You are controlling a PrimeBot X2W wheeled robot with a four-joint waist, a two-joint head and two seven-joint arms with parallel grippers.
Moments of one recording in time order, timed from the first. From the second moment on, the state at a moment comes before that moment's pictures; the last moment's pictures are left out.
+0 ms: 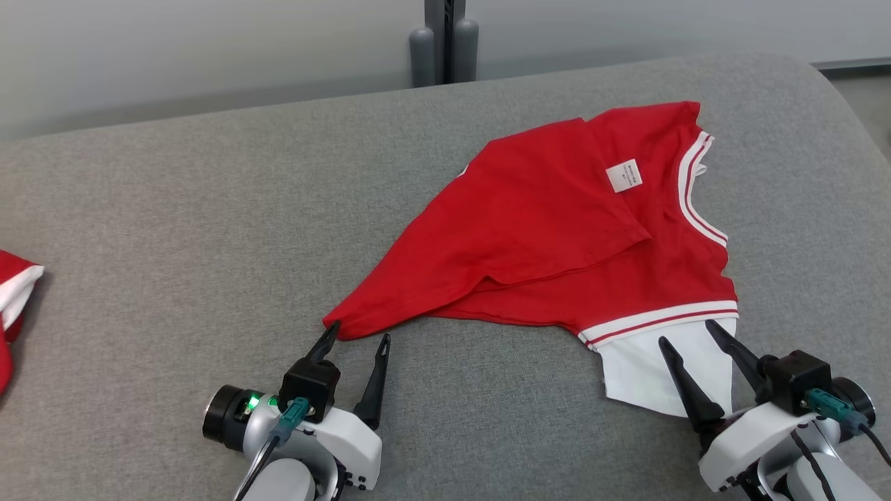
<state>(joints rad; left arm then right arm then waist) -0.27 0.05 -0.39 0.58 -0.15 0.03 -0.26 -0.23 -0.32 0.38 0.47 0.36 0.13 -0.26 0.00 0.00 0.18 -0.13</state>
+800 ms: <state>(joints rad) -0.40 0.05 -0.35 0.68 -0.10 0.04 -0.26 -0.30 -0.26 0.35 0.44 0.35 0.13 -0.26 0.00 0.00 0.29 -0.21</state>
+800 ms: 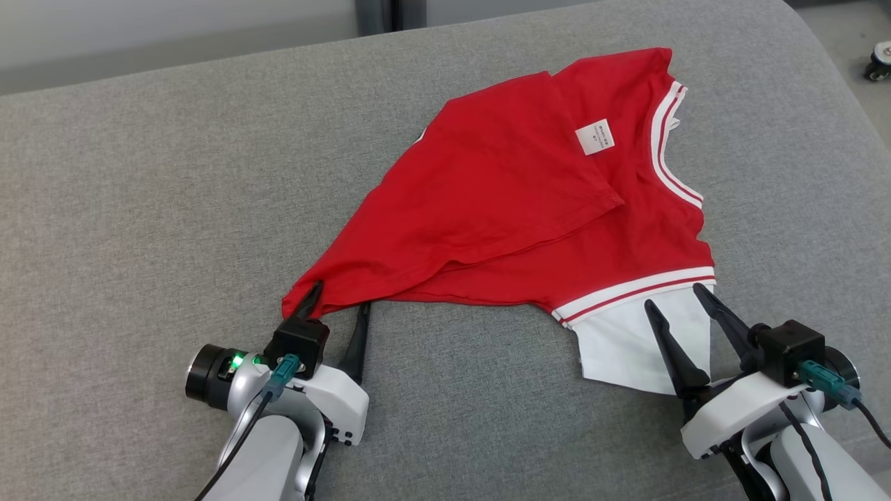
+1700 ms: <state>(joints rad) -0.33 0.05 -0.64 0.55 -0.32 -0.05 -0.26 -0.23 -0.22 0.33 0.55 0.36 0.13 -0.26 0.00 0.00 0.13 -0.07</state>
